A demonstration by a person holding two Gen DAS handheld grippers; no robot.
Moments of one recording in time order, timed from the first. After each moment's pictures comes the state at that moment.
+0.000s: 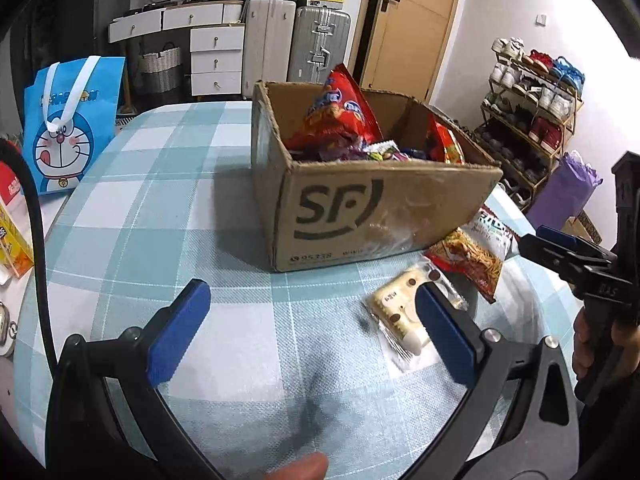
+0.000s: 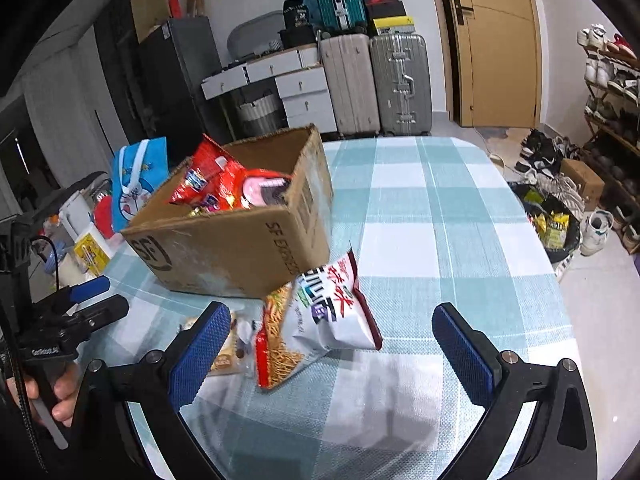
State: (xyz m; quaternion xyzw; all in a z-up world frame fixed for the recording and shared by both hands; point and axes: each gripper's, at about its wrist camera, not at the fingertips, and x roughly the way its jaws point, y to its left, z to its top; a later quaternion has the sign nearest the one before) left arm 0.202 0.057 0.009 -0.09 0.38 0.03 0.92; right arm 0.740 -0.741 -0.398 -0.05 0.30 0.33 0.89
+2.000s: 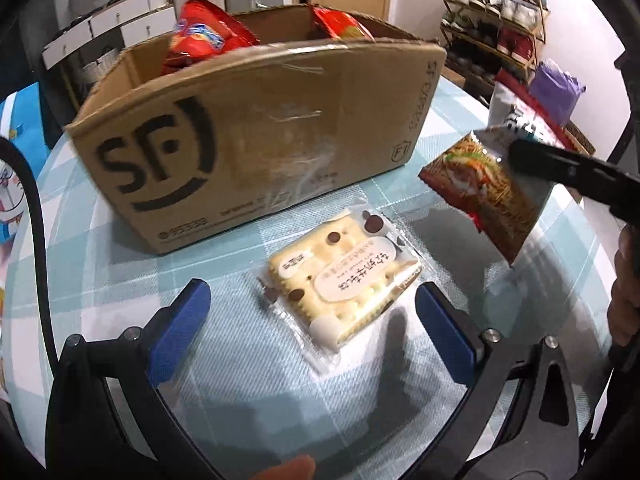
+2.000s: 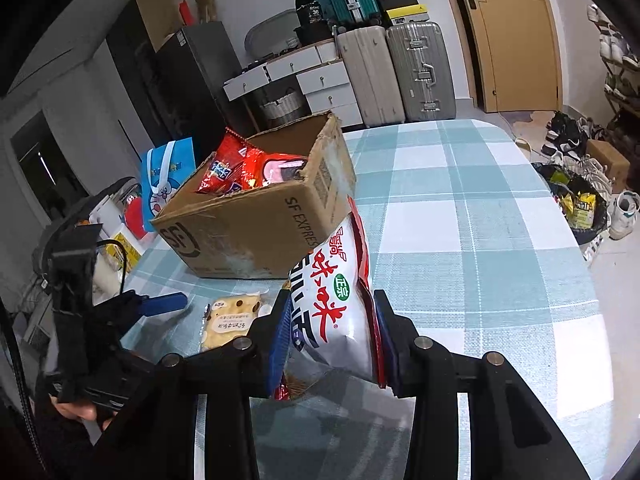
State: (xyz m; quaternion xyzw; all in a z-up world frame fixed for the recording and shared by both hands) left arm 0.251 -0.027 -0.036 0.01 0.46 -0.05 0.89; right arm 0.736 -0.762 -0.407 -0.01 0.31 0.39 0.87
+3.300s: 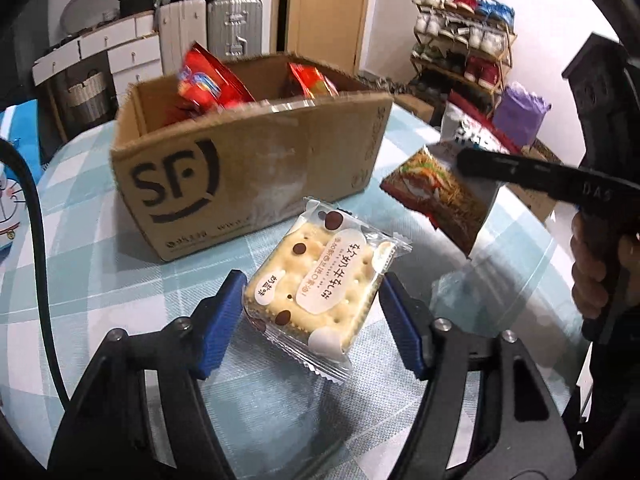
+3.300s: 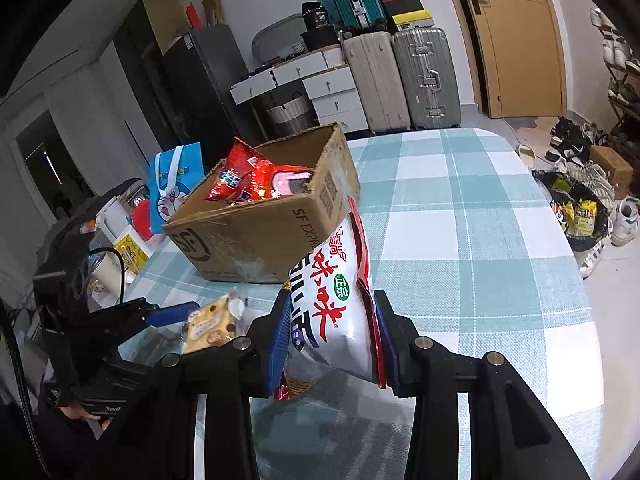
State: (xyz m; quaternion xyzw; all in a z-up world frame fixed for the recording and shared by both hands) left arm 0.199 -0.017 0.017 -0.01 0.39 -0.09 0.92; right arm 0.729 -0.766 -0.396 -0.01 0.30 0.40 0.87
